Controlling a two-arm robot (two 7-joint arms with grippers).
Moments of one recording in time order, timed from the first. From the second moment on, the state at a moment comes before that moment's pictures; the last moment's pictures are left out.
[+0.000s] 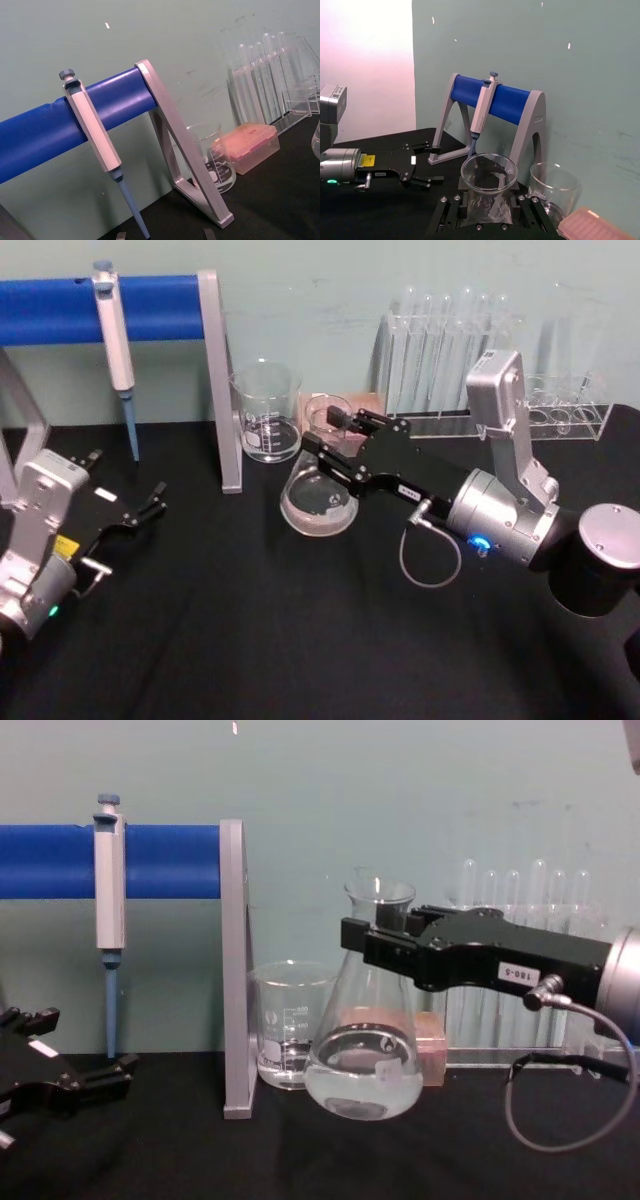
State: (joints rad) left arm -0.20 0.60 0.45 -1.41 -0.25 -0.12 0.03; right arm 0.36 0.37 -0.47 -1.48 0.42 -0.03 0.53
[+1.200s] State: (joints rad) left arm -0.20 0.60 0.45 -1.41 -0.25 -0.12 0.03; right arm 0.36 0.40 -0.49 -1.44 0.44 -0.04 0.56
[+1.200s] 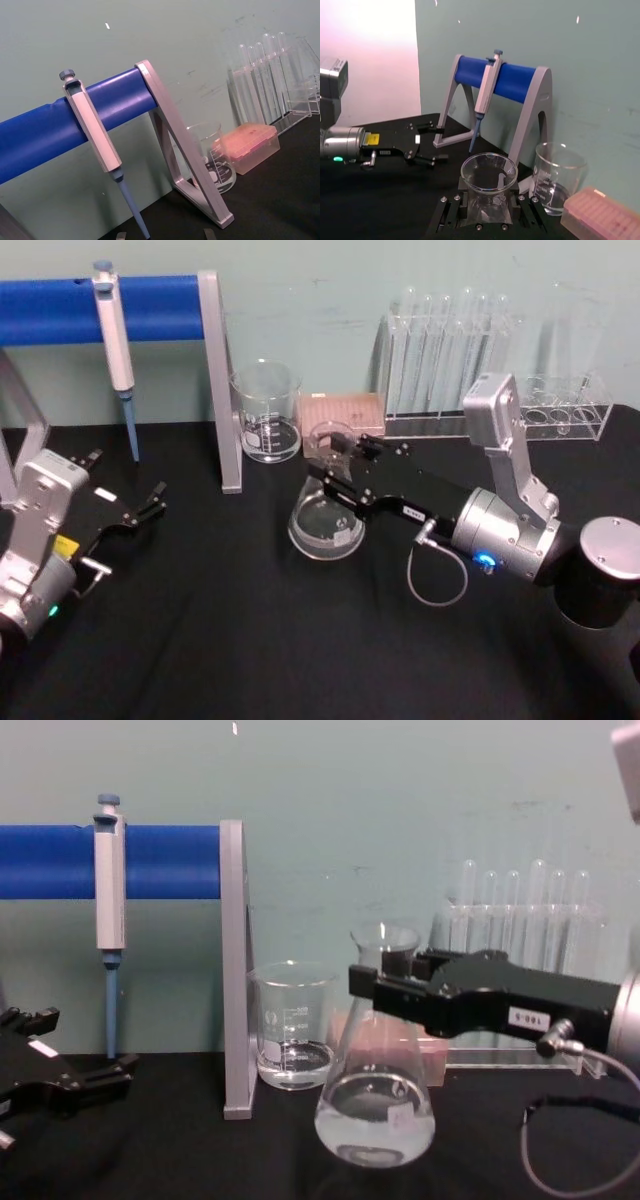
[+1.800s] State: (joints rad) left arm -0.20 0.60 0.45 -1.41 -0.25 -0.12 0.03; right arm 0.35 0.41 -0.51 -1.39 0.43 -0.03 0.58
